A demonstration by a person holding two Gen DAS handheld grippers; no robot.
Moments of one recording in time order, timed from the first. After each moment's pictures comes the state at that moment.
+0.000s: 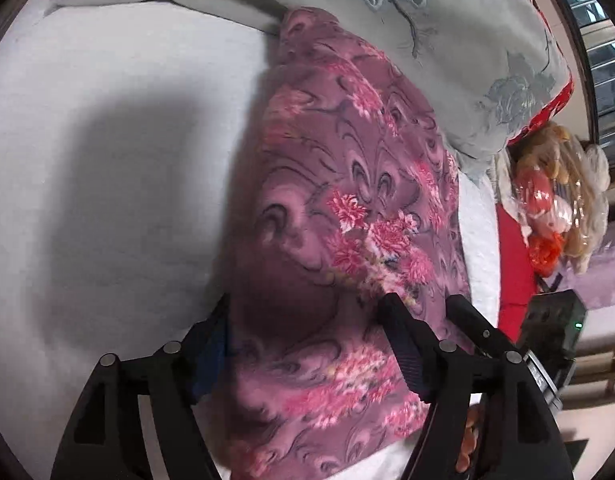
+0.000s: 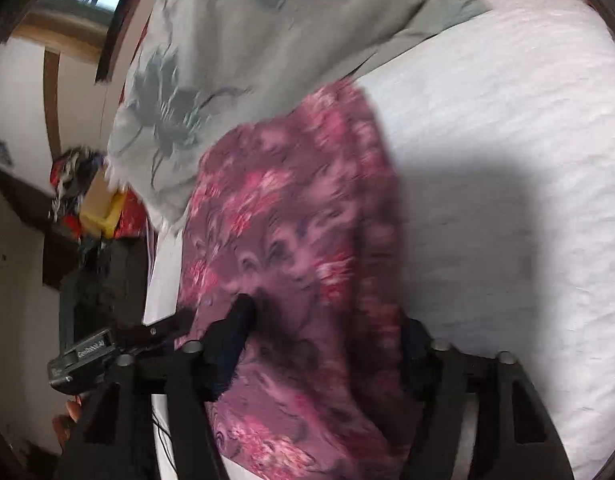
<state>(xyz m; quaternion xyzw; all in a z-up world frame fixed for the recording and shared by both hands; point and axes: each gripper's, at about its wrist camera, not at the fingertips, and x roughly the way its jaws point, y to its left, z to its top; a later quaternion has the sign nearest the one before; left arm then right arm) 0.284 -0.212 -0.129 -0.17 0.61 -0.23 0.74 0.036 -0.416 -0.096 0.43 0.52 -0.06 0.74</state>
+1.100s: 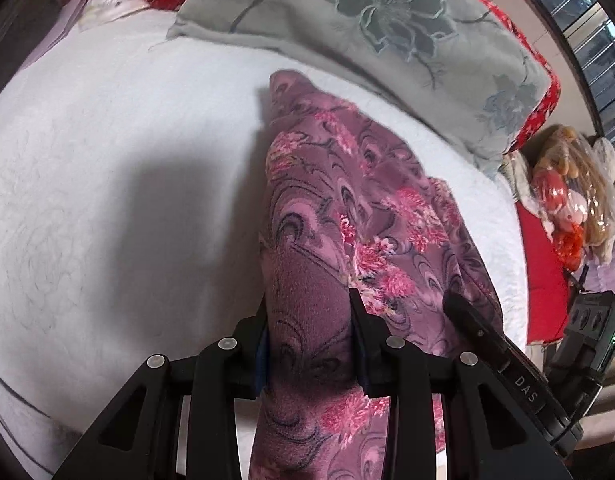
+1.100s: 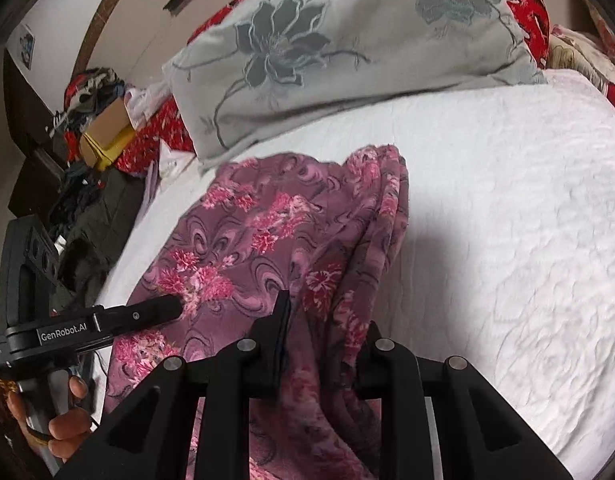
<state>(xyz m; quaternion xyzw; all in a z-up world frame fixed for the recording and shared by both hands) 0.117 -0.049 -0.034 -0.12 0.56 -0.18 0.80 0.020 -0.267 -0.040 0.28 0.53 -0.07 0.79</state>
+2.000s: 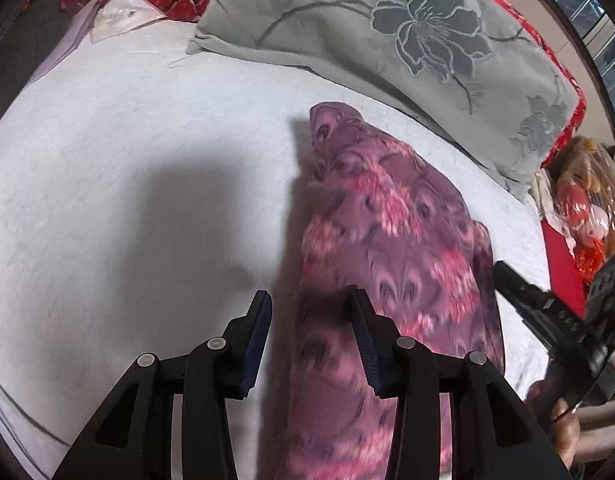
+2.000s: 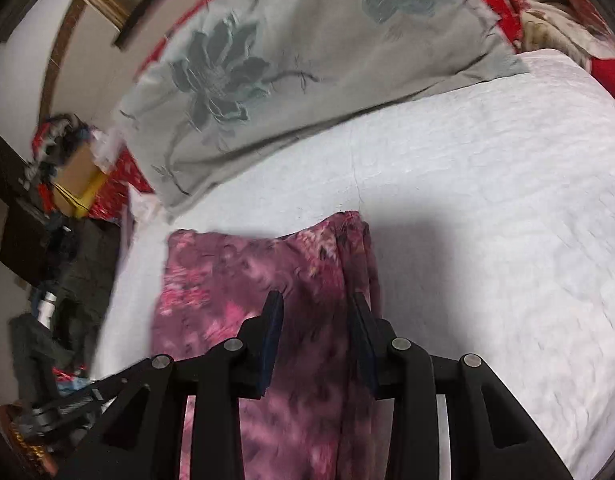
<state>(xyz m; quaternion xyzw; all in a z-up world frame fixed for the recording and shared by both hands) 0.161 -0.052 -0.029 -0.10 0.56 -0.14 0.81 0.073 -0.321 -0.069 0.32 0.53 -0.13 0.77</state>
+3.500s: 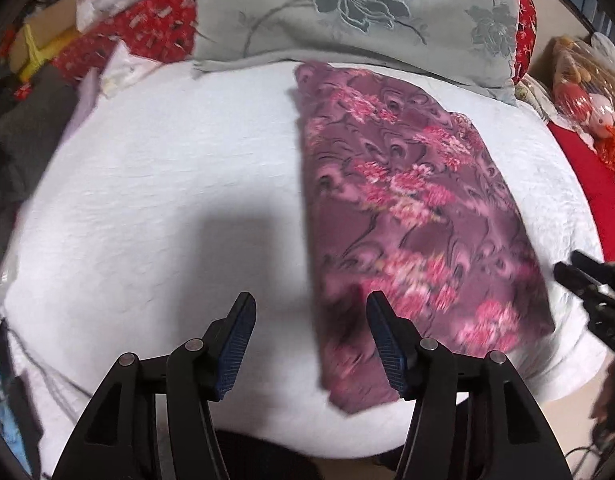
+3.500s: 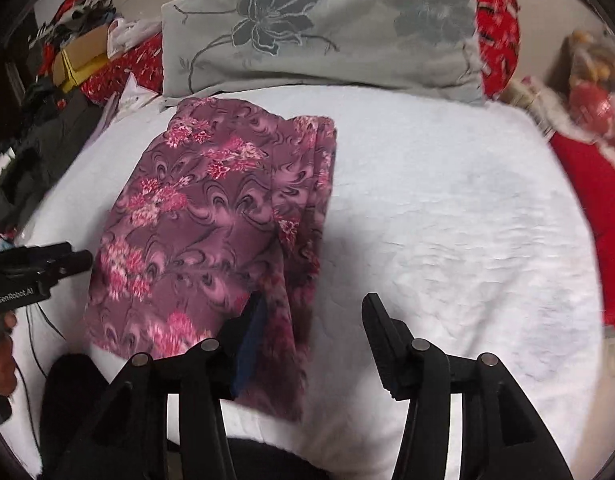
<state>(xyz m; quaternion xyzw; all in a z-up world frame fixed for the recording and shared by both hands) 0.024 -0.050 -0.011 0.07 0.51 -0.13 0.85 -0.048 -0.246 -0.006 0.10 0.60 -0.13 0.79</state>
